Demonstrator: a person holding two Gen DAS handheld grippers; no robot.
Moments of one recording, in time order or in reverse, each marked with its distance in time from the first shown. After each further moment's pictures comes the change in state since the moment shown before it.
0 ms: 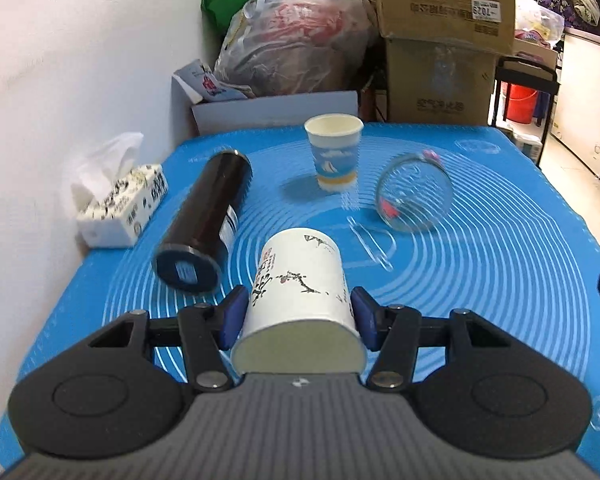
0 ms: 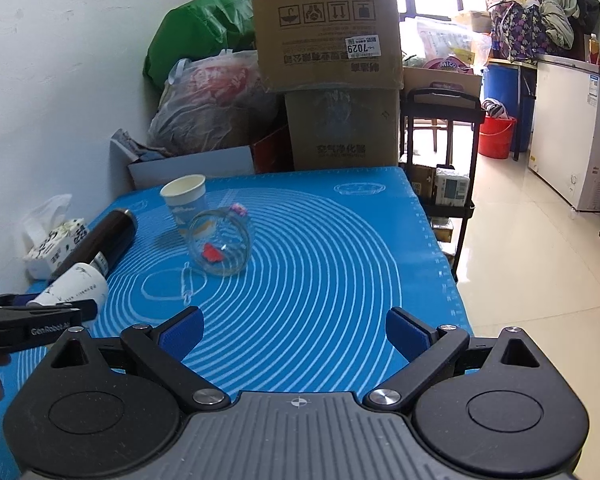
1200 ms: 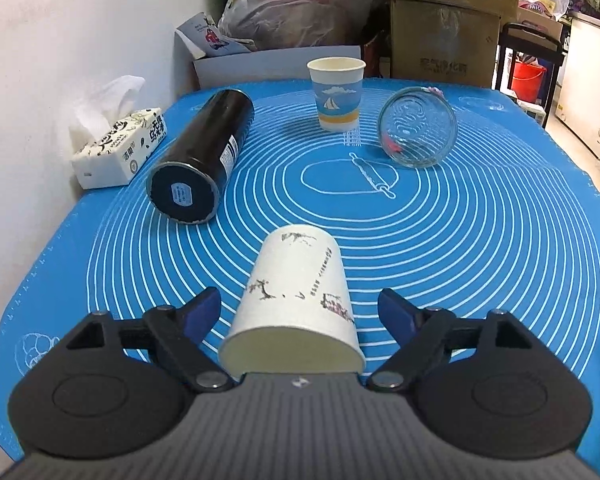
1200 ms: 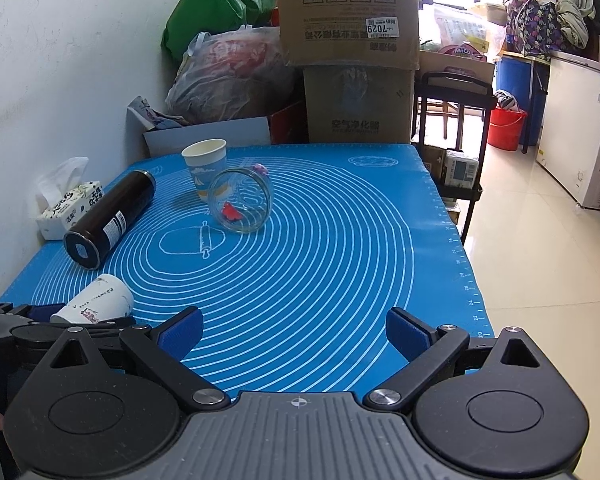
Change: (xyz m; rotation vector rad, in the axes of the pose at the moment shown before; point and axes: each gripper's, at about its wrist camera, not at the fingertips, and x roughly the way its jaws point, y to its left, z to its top) left arm 0.011 0.004 -0.043 -0.021 0.072 0.005; right arm -0.013 0.016 -0.024 -0.044 0.055 0.012
